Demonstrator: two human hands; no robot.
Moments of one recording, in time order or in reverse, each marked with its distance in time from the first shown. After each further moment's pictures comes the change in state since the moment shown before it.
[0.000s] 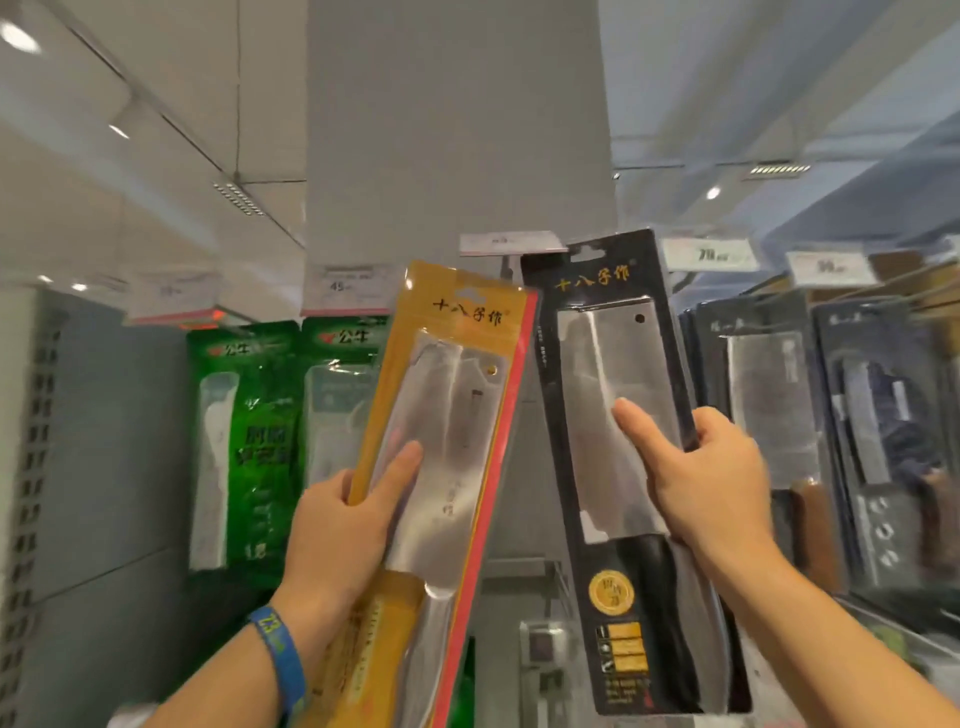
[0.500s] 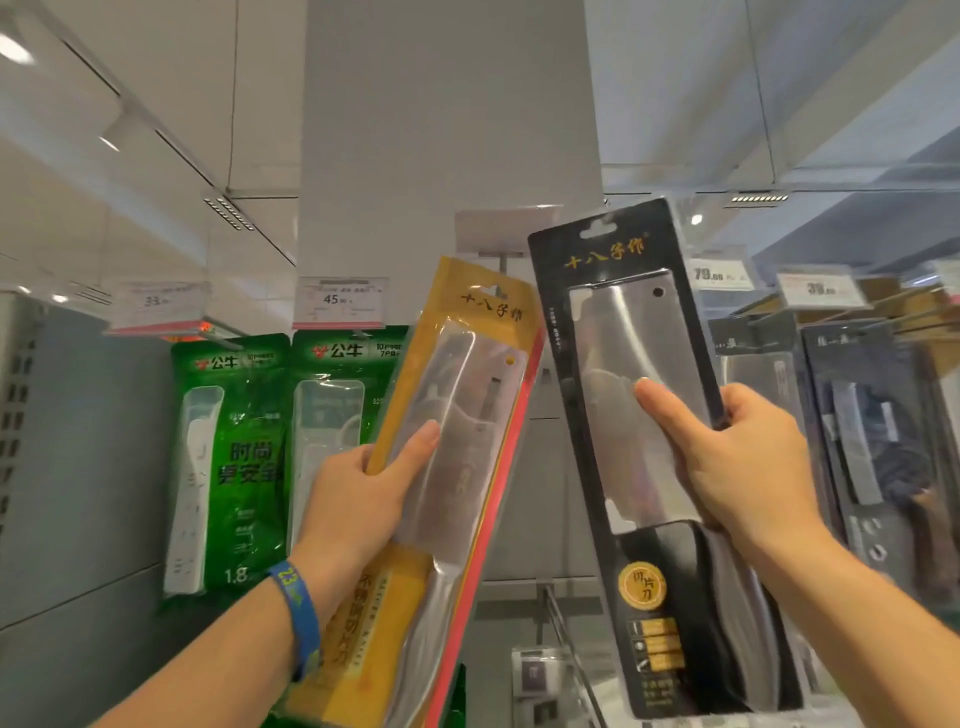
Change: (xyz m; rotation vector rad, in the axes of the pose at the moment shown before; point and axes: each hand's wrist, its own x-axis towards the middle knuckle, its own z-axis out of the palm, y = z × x) left_hand 0.037 0.014 0.021 -0.036 -0.105 -0.006; right_hand 0.025 -0.024 -0.025 -0.053 -0.007 -0.058
